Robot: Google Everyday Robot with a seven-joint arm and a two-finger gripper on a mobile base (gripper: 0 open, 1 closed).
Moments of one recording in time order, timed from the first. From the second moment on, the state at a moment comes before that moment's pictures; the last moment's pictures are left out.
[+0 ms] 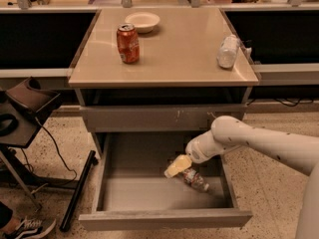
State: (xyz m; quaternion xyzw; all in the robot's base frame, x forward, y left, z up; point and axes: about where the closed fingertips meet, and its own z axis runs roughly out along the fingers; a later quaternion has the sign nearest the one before) arm 0.573 -0.081 0.507 -0.40 0.86 0.24 0.20
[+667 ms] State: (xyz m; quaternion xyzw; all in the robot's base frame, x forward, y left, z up) arm 0.578 -0.078 0.432 -0.34 0.88 0.27 0.19
